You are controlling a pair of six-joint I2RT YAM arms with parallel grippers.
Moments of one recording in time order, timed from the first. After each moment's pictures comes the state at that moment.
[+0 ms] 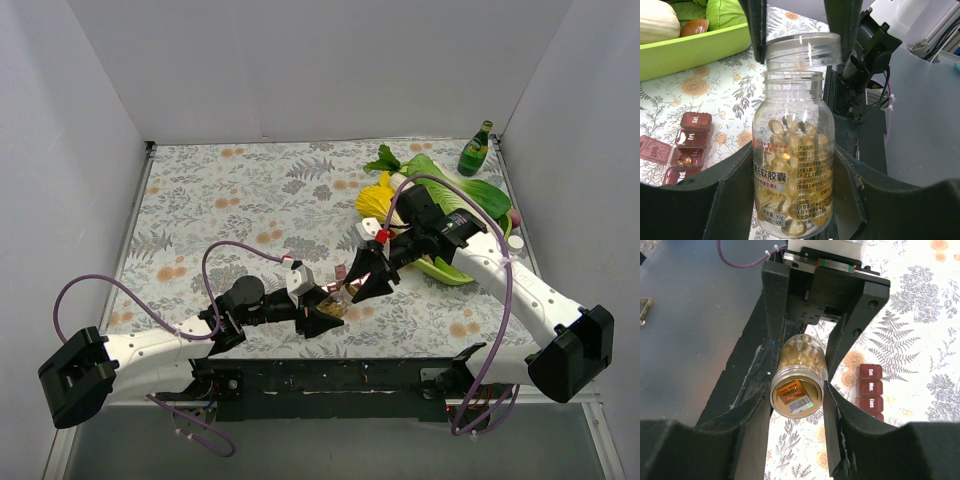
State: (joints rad) left arm -0.98 1.00 0.32 0.63 0.43 -0.21; right arm 0.64 1.27 1.17 -0.92 -1.20 -0.89
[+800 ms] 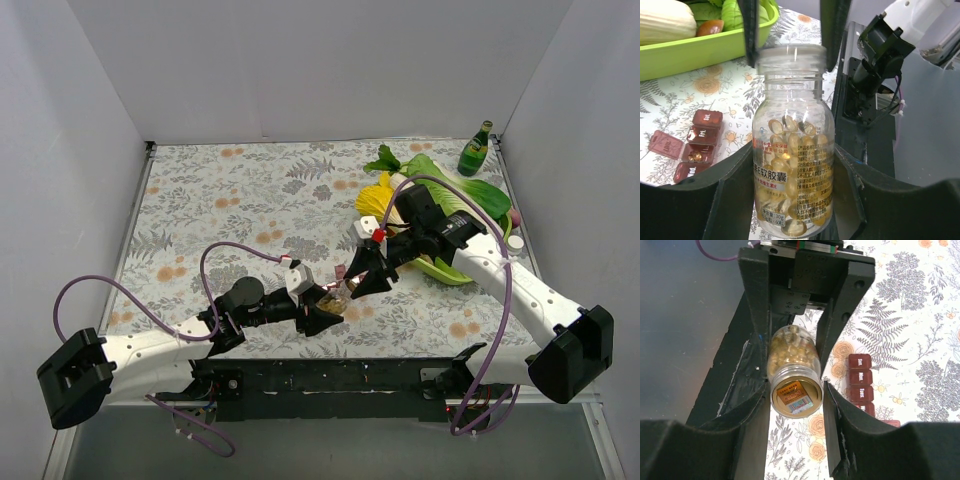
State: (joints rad) left arm -0.99 0.98 0.32 0.62 0.37 -0.21; right arm 0.63 1.27 1.14 -0.84 -1.13 -0.84
